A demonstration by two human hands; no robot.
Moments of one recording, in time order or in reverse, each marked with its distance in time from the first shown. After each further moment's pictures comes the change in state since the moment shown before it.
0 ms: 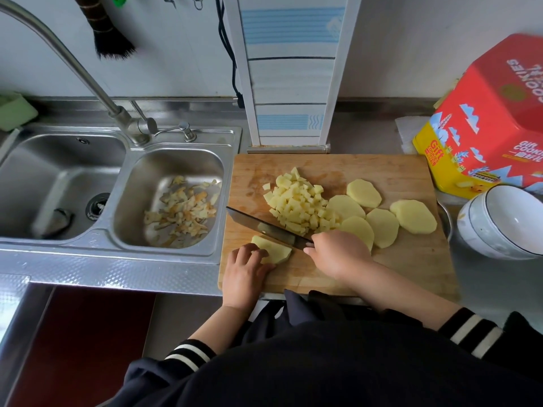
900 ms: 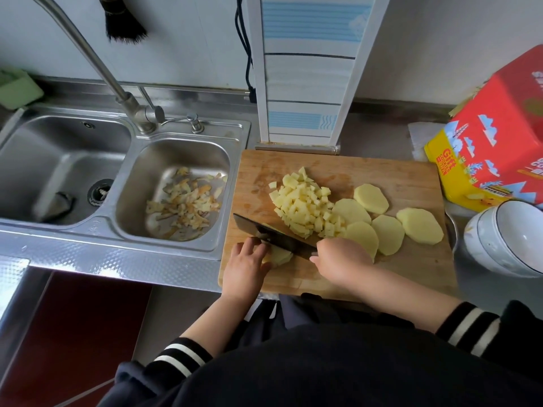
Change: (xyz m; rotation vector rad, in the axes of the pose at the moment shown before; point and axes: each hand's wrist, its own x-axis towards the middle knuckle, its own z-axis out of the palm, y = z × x) left_hand 0.016 0.008 -0.013 0.142 -0.191 -0.042; right_hand 0.011 0.000 0.006 -0.006 -0.126 0.036
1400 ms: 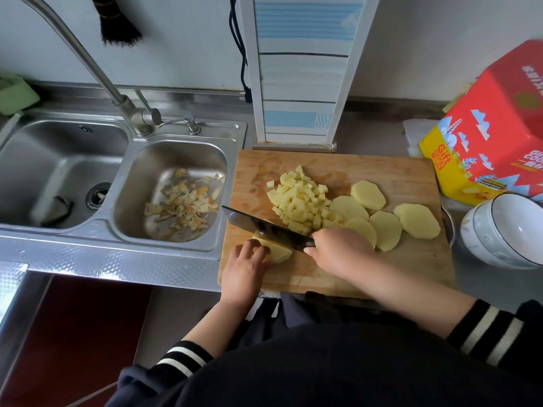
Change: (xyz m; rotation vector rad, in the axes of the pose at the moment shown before) left_hand -0.009 -0.003 0.003 -0.021 0.111 0.060; right_hand -0.014 -0.007 -0.023 -0.045 0.046 -0.051
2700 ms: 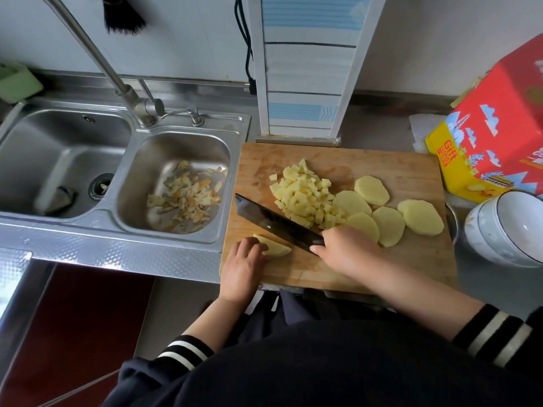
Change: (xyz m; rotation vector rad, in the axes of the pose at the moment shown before) left_hand -0.012 -0.013 0.013 -0.092 0.066 0.023; right_hand -0.001 0.009 0.012 0.094 -0.005 0.023
